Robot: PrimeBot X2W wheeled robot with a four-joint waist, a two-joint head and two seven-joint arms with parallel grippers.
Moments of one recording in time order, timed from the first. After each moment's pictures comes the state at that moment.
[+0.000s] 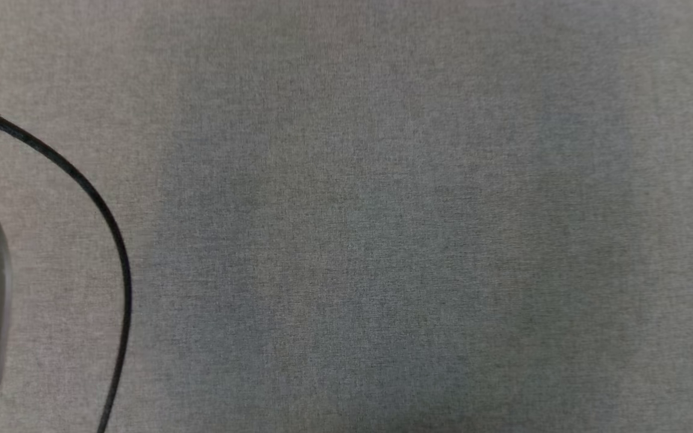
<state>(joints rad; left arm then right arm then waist) -1.63 0.15 -0.15 0.66 -0.35 0.03 -0.26 -1.71 -0.33 0.18 0.83 0.23 0.13 -0.26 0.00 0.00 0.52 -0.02</state>
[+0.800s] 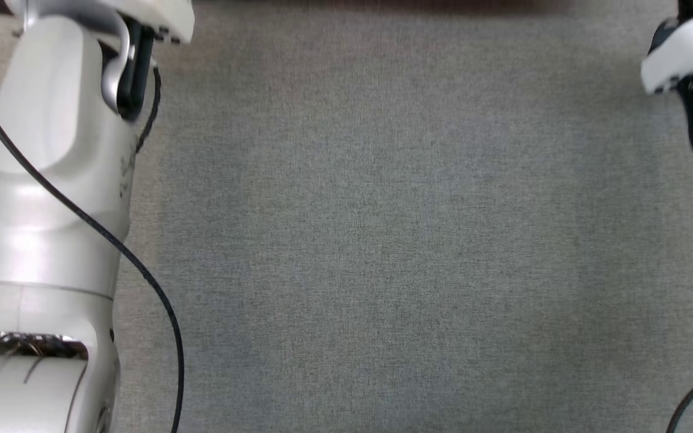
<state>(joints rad) -1.18 0.06 -0.11 0.84 -0.20 -0.11 -0.26 -1.13 -0.29 0.32 0.92 0.39 0.13 -0.26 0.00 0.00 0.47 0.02</state>
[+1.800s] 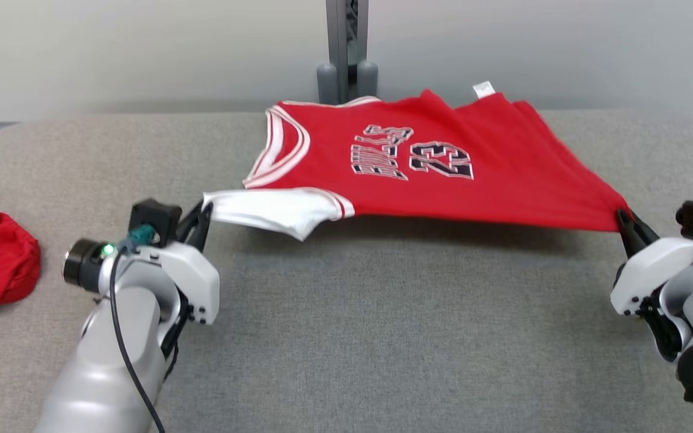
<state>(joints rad) -0.74 0.11 -0.30 1.09 -0.16 -0.13 -0.26 -0.75 -0.33 0.63 1.12 0.75 0.13 -0.26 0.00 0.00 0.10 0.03</state>
